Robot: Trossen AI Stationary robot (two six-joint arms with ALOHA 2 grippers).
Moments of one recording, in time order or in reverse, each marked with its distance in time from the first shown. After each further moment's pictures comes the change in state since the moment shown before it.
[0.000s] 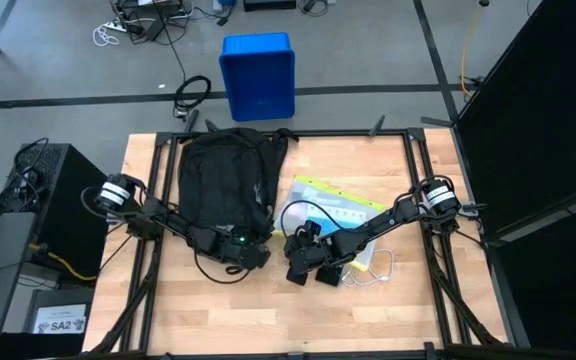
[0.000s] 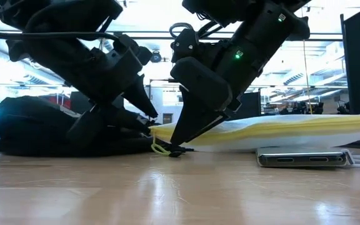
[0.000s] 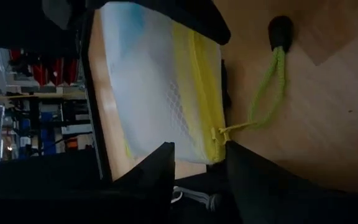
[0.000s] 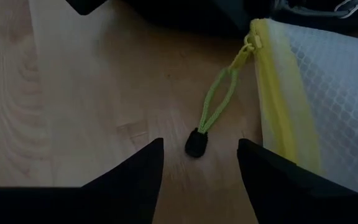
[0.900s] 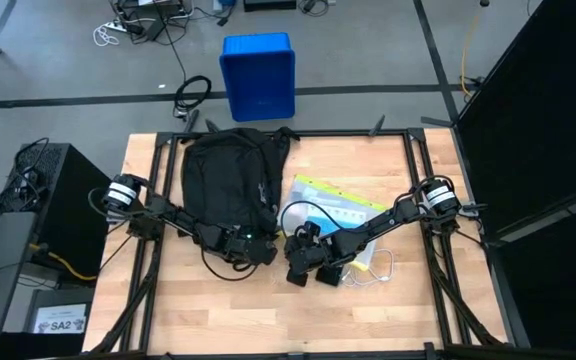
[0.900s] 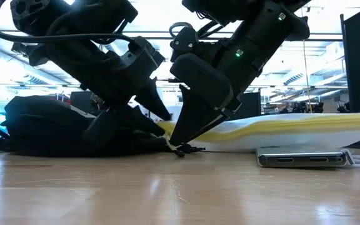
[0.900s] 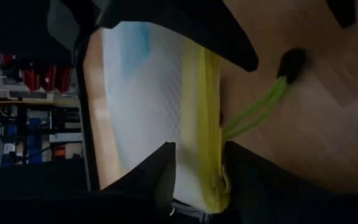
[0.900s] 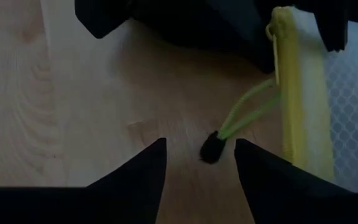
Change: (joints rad) left arm 0.068 0.059 0.025 0.116 0.083 0.025; right arm 0.000 0.000 0.000 0.010 -0.026 0.002
